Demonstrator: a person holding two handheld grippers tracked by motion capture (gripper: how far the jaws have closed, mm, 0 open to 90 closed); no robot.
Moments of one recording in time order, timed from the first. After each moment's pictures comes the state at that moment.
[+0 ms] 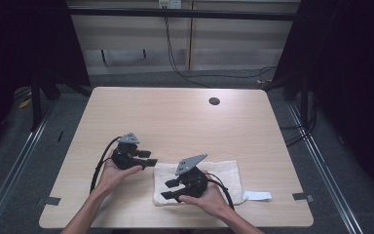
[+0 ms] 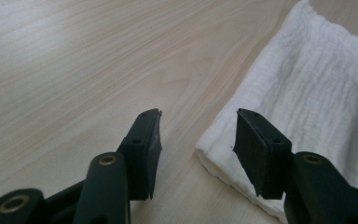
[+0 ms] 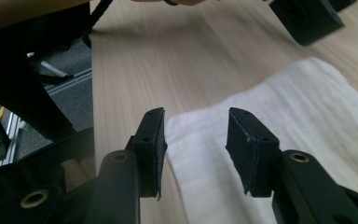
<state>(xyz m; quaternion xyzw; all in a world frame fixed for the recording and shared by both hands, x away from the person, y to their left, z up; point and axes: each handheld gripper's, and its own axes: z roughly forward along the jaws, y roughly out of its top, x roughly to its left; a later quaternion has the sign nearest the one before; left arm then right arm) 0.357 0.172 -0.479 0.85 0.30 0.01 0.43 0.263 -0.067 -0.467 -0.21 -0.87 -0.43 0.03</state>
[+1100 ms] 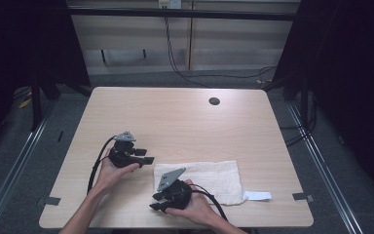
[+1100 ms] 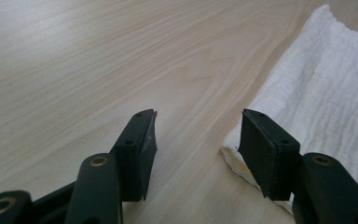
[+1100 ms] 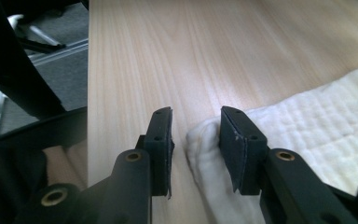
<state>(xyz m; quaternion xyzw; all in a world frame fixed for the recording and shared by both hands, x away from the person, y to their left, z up) 0.364 0.182 -0.484 0.84 0.33 0.01 0.43 0.244 -0.029 -0.500 -0.17 -0.90 -0.40 0.01</state>
